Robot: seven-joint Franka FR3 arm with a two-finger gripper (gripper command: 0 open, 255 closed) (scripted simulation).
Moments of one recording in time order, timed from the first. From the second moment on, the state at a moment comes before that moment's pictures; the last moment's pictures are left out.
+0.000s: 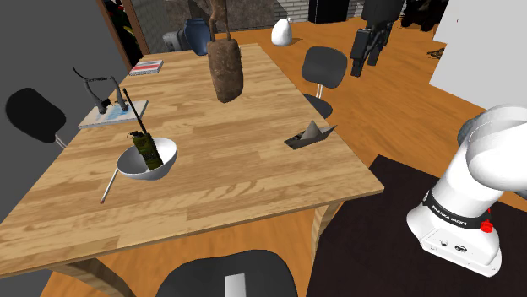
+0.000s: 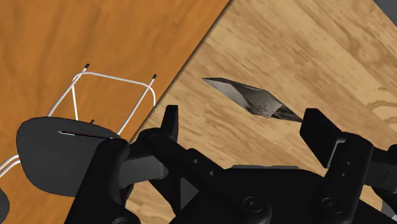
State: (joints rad) arm -0.01 -0.81 0.07 -2.37 0.03 1.62 0.06
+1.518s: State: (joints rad) arm 0.28 -0.38 -0.13 -2.53 0.04 2.11 -0.84
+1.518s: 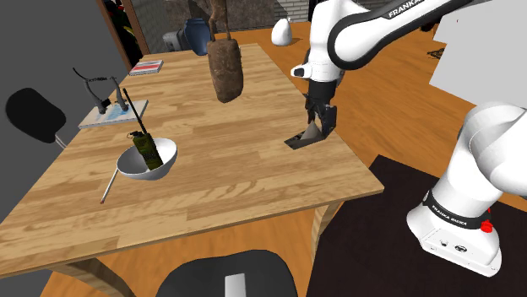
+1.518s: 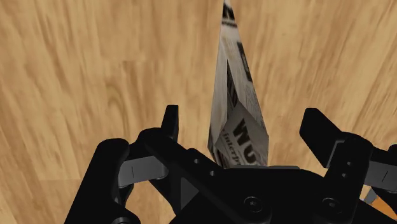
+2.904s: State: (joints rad) arm 0.28 -0.42 -0.13 -2.47 0.03 2.01 -0.83
